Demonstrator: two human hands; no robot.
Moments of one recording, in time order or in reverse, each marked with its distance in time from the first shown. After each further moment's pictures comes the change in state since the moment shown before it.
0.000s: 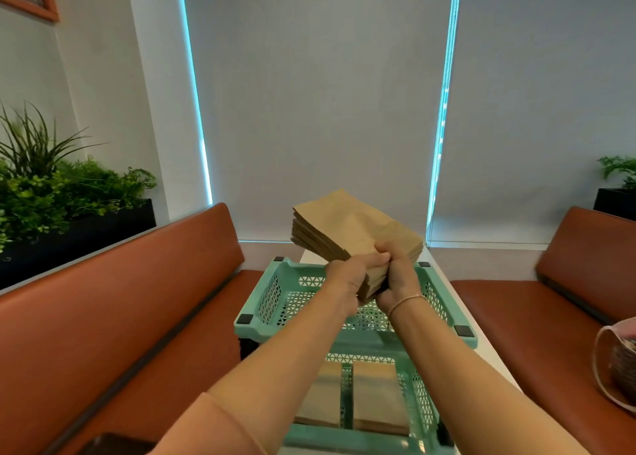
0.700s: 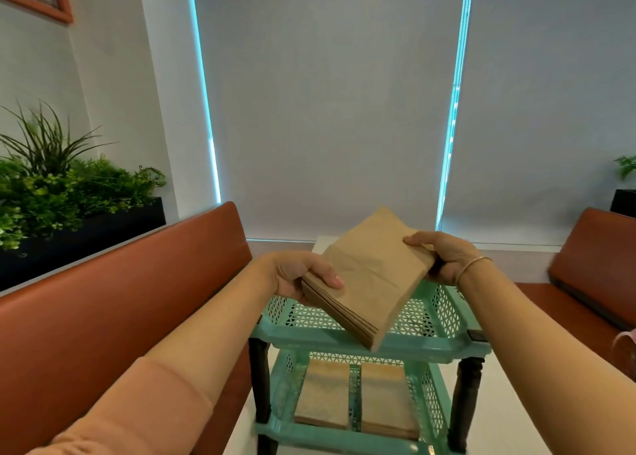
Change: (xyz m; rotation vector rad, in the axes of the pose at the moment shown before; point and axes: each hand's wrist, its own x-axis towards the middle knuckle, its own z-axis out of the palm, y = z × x) left_hand -0.005 0.068 -0.085 0.685 -0.424 -0.264; right_hand 0.010 -0.081 -0.015 -0.492 -0.058 0.192
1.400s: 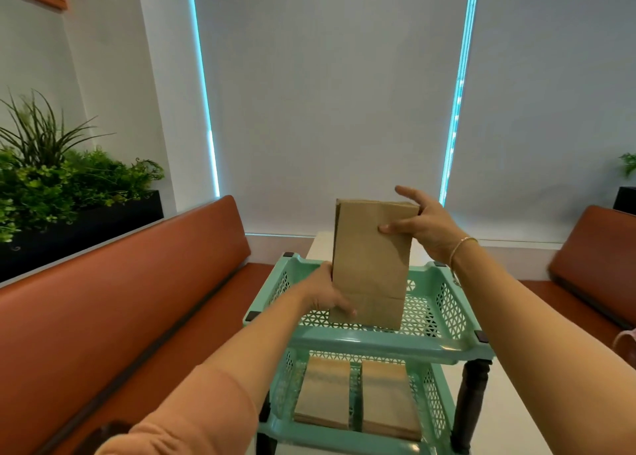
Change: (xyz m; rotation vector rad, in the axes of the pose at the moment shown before) left_hand 0.069 -0.040 0.017 0.306 0.339 0.185; right_hand 0.008 -0.015 0.026 -0.407 -0.098 -0.556
